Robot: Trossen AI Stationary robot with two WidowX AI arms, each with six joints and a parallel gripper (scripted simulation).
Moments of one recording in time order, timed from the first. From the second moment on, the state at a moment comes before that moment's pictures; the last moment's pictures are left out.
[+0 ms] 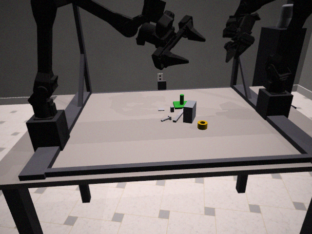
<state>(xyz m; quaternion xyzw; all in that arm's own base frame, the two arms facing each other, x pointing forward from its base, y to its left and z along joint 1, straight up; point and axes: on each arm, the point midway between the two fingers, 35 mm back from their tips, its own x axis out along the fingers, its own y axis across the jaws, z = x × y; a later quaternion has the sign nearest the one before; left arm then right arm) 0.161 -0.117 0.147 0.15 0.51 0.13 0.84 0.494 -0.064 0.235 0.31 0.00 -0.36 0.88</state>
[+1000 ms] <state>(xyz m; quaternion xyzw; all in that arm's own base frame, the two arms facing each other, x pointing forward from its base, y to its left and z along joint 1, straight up) 0.199 -0.104 0.154 0.10 0.45 0.21 0.86 0.507 -0.069 0.218 0.19 0.14 -0.30 0.92</state>
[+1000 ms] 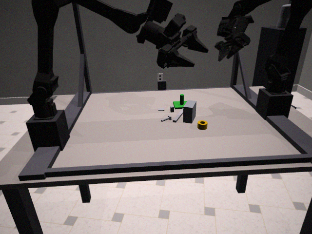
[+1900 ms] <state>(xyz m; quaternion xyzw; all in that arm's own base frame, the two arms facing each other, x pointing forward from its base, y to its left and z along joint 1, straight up) 0.308 0.000 0.094 -0.25 0.36 0.51 0.73 0.471 -0.067 0.196 -0.11 0.43 0.13 0.89</state>
